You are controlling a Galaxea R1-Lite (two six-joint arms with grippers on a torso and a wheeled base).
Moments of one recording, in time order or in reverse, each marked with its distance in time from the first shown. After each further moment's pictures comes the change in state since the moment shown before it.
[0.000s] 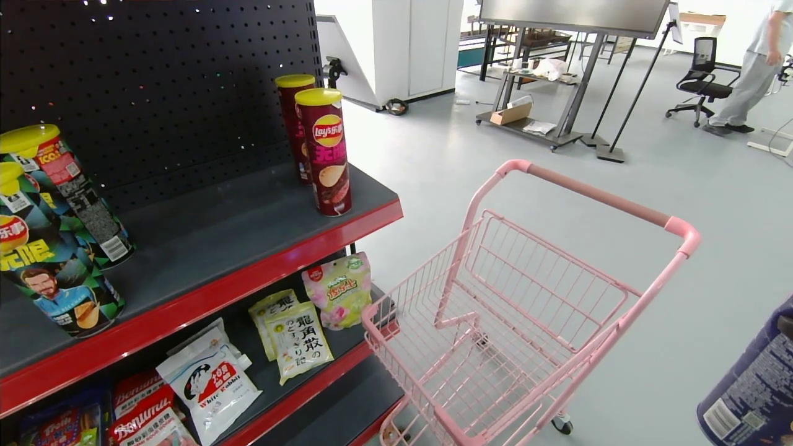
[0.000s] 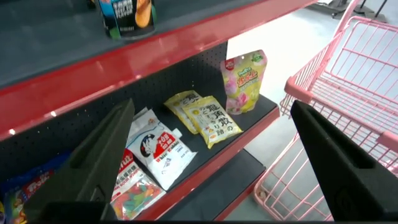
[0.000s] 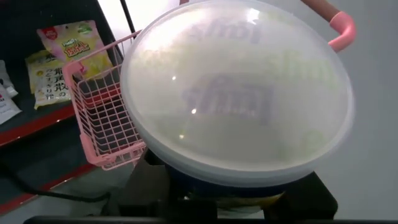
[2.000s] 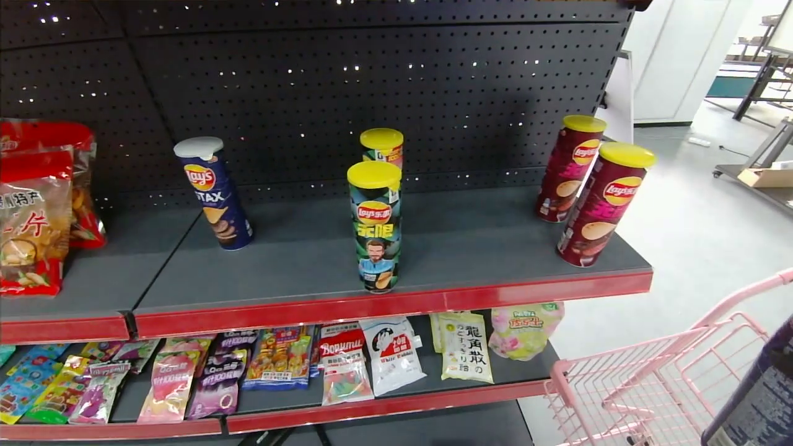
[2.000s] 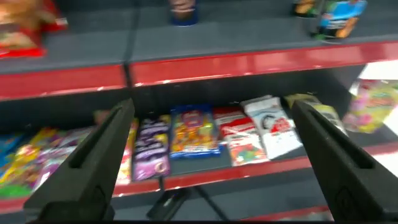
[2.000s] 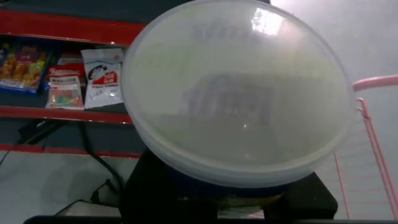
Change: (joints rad) left arm 0.001 0.000 0.000 0.000 0.000 0.000; right arm -0.041 -0.061 0.098 -0.001 0.004 -0.063
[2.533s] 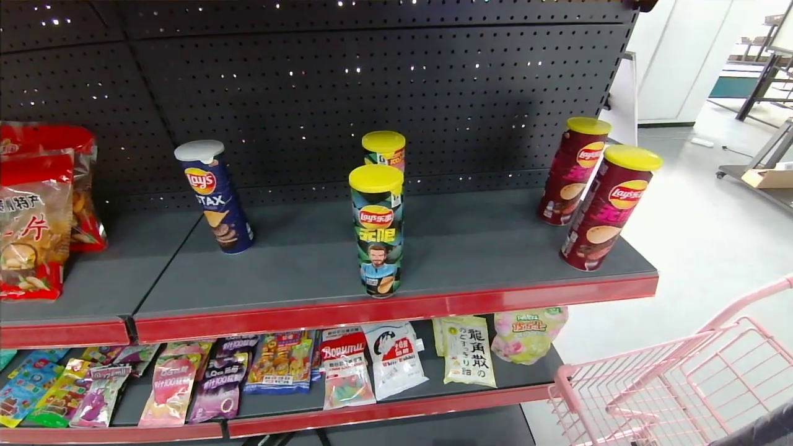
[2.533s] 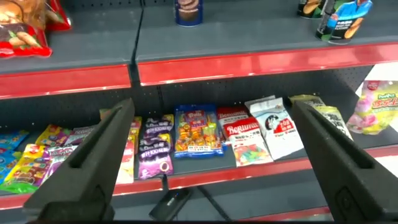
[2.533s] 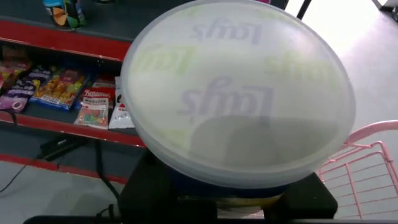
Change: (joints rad) left arm 0.000 0.000 0.000 0.001 0.000 0.000; right arm 0.009 -0.291 0.104 0.009 0.119 -0.009
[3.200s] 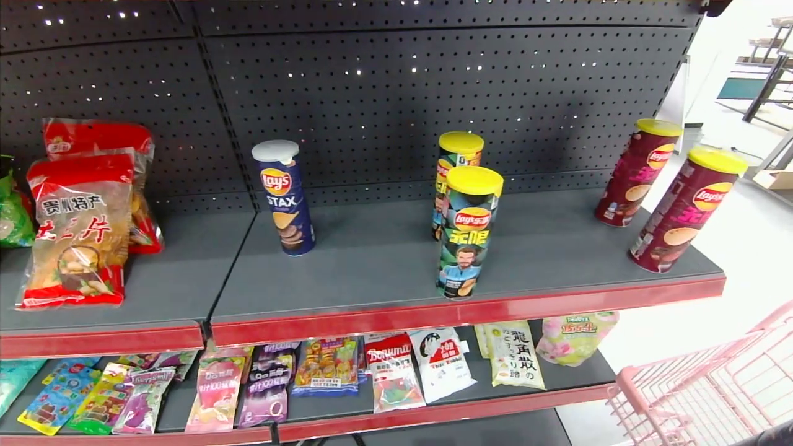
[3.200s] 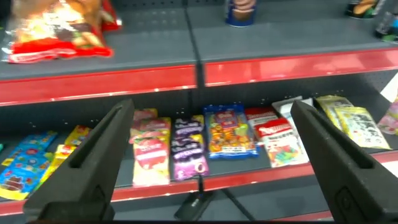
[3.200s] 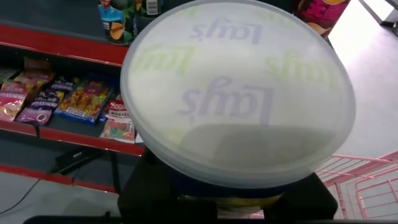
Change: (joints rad) left arm 0.000 0.000 0.000 -0.001 0.000 0.000; right arm -0.001 -0.093 0.045 0.001 0.001 0.000
